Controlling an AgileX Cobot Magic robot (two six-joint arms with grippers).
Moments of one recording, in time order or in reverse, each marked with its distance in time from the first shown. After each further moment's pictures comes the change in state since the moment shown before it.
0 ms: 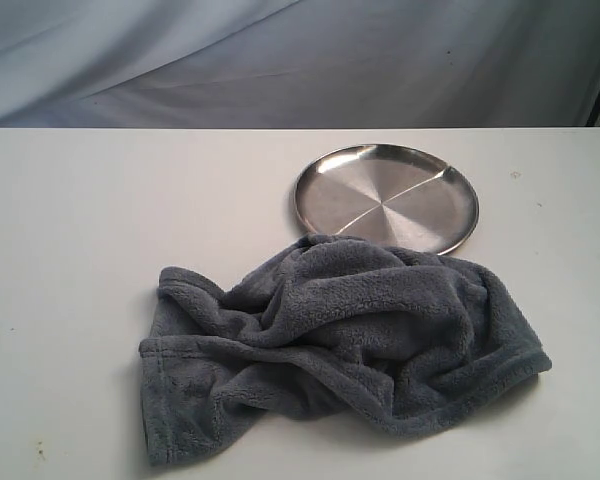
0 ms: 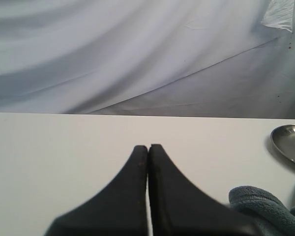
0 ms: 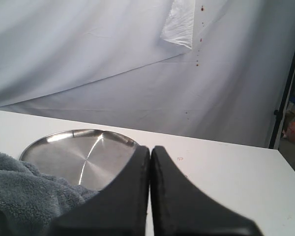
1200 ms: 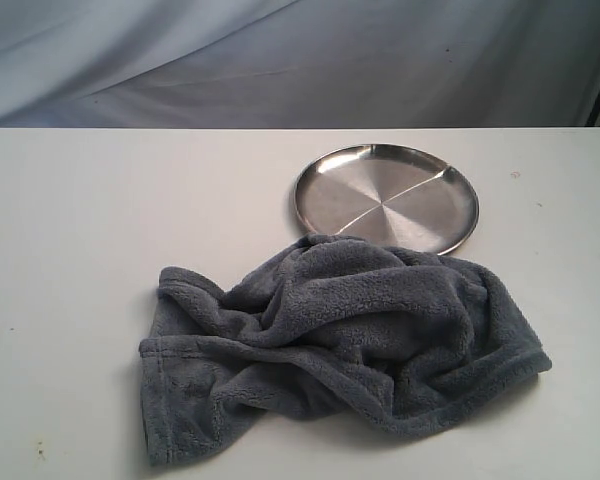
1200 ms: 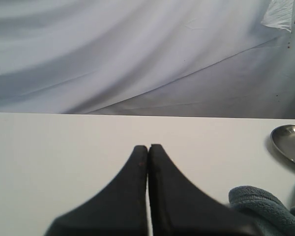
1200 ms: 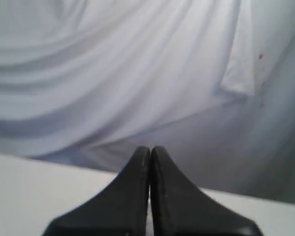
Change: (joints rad) left arm 0.000 0.000 0.000 0.000 0.000 0.000; right arm 0.070 0.390 -0.808 0.311 0.433 -0.110
